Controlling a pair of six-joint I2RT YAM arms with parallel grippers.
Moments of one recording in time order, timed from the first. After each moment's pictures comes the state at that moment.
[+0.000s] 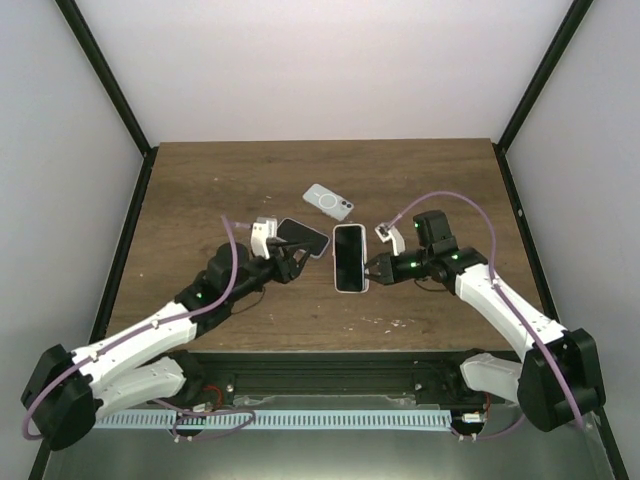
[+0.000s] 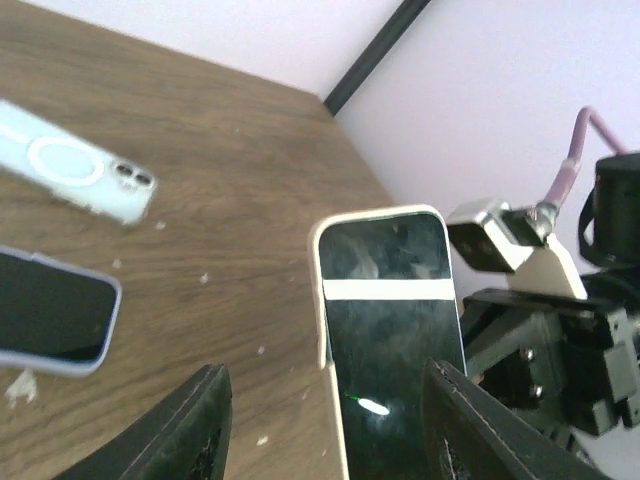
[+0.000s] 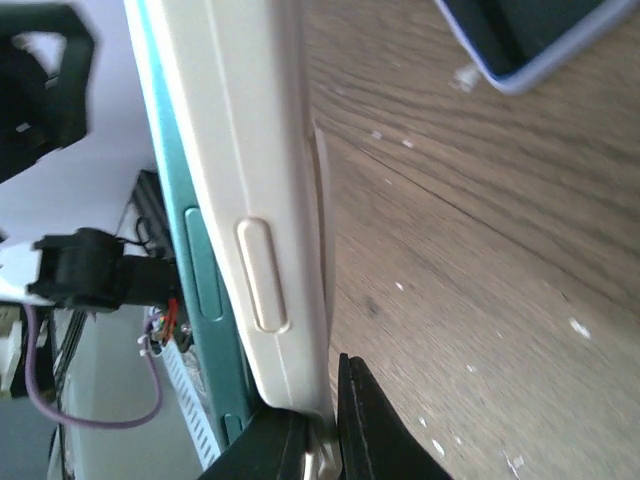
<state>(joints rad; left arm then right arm) -0.76 1.00 0.55 0.24 0.11 -0.68 0.36 1.15 0.75 -0.45 -0.85 0.24</state>
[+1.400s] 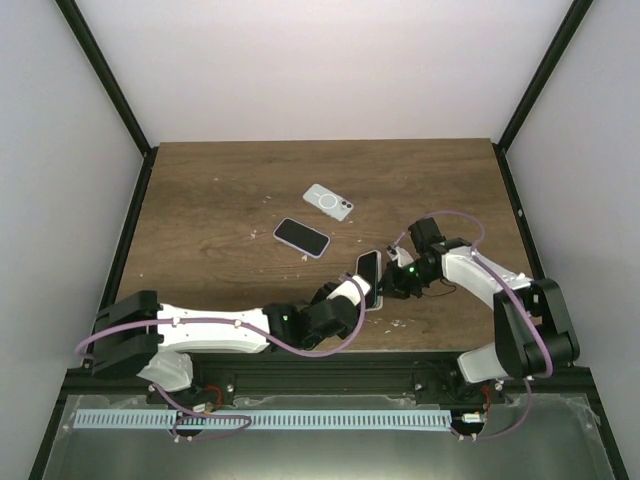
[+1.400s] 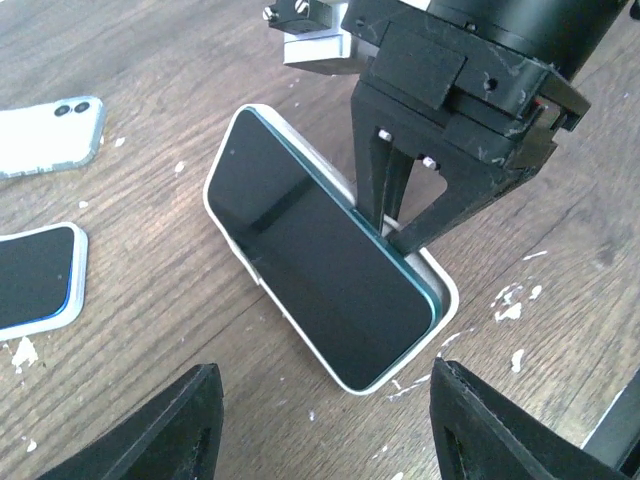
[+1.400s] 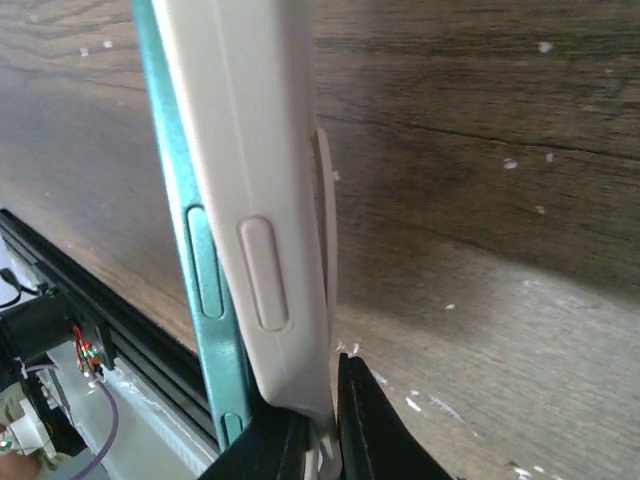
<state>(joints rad) -1.35 1.47 0.87 -0.08 -0.53 -0.32 0.28 1.40 0.75 -0.67 -0.67 0.33</state>
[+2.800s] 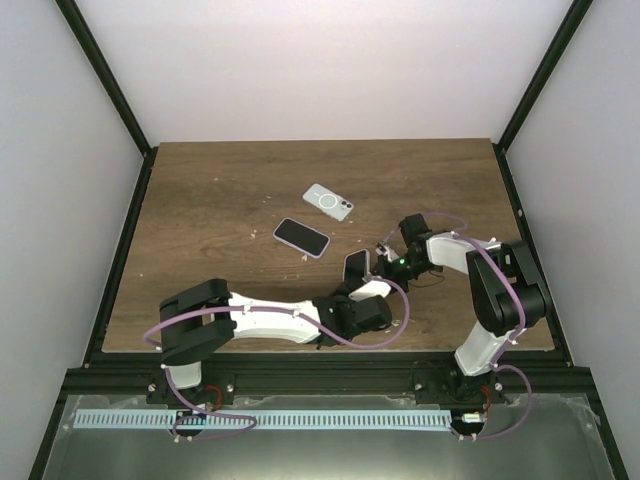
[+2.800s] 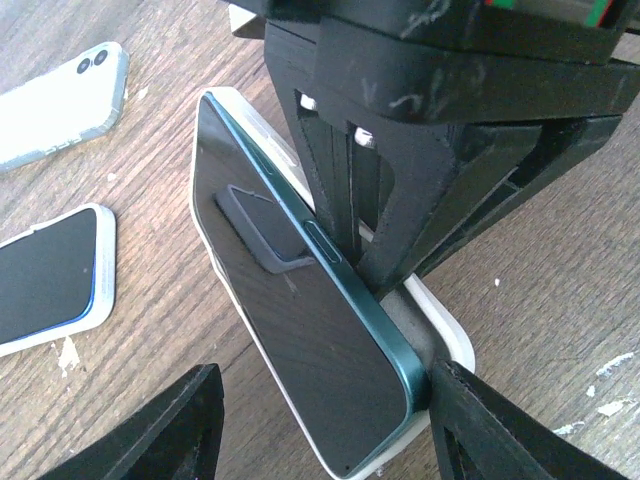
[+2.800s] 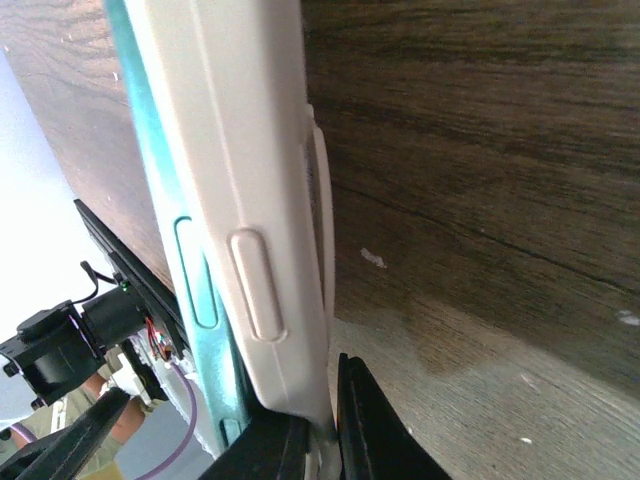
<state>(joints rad) -1.32 1.84 1.12 -0.27 -0.68 -0.26 0.28 1.69 0.84 -0.58 -0.84 0.36</state>
